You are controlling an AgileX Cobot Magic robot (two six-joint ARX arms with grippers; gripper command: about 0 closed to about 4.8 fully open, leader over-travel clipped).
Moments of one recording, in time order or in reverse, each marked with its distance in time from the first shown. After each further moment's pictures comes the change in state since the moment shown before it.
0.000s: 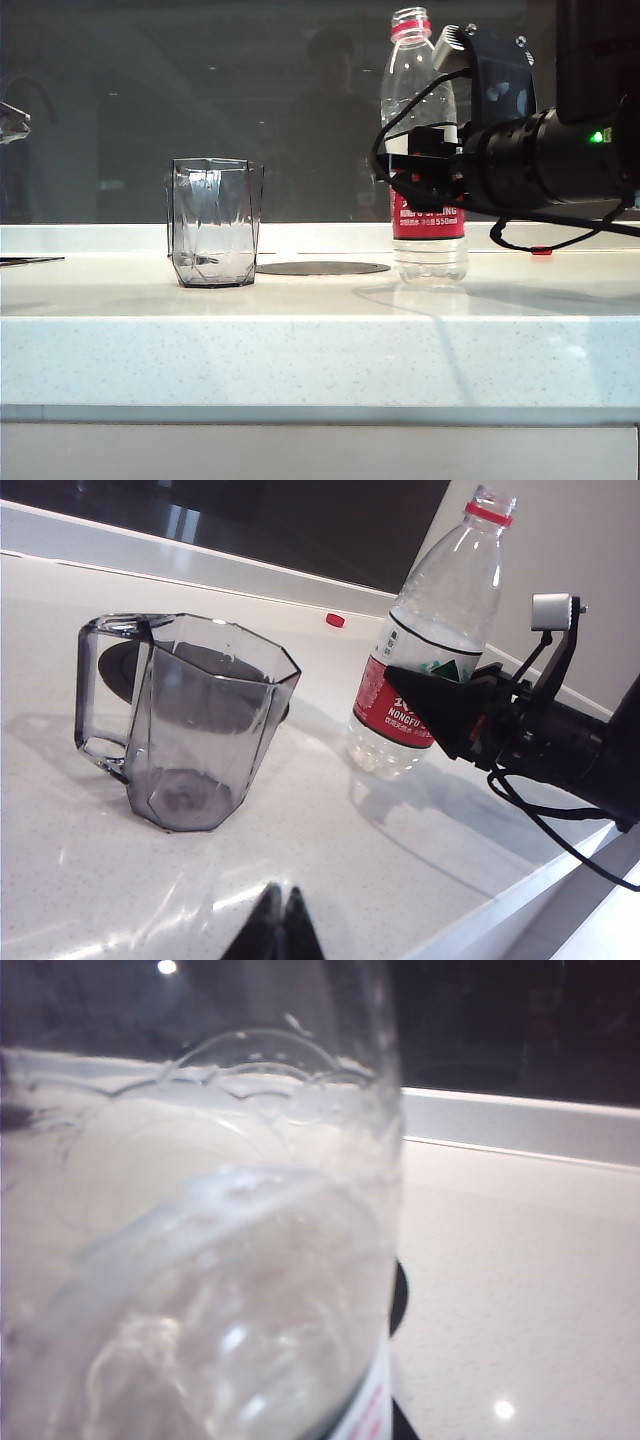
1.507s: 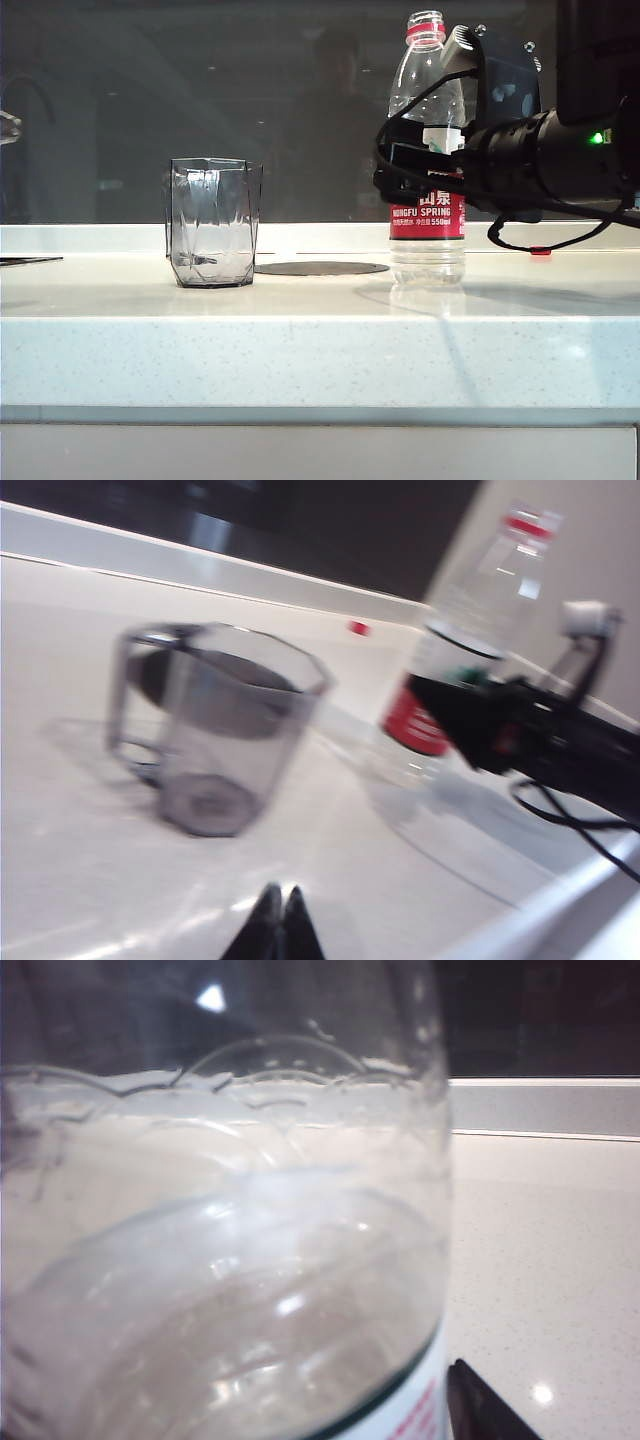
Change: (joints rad) left arm 0.040 0.000 0.000 0.000 0.000 0.003; right arm -0.001 0.008 0.000 0.002 0.000 0.103
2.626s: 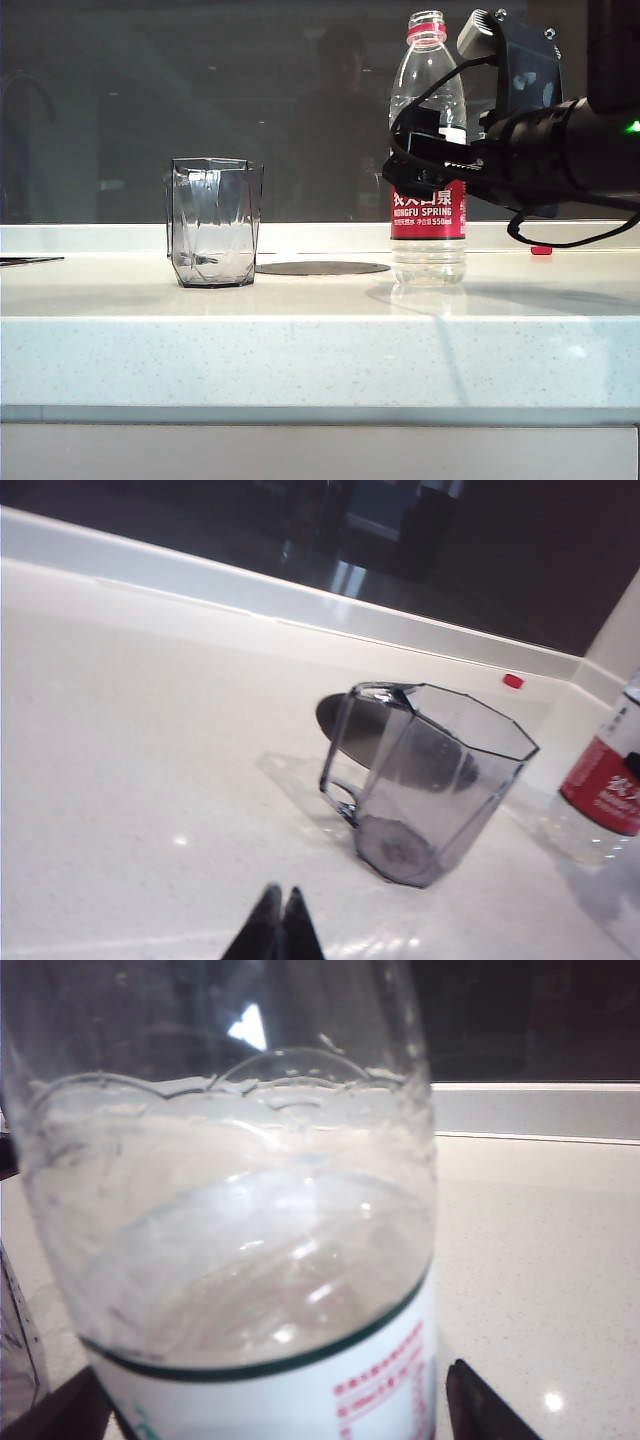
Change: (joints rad) left arm 0.320 0.005 0.000 0.001 0.036 0.009; right arm 0.001 -0.062 -0.061 0.008 -0.023 0.000
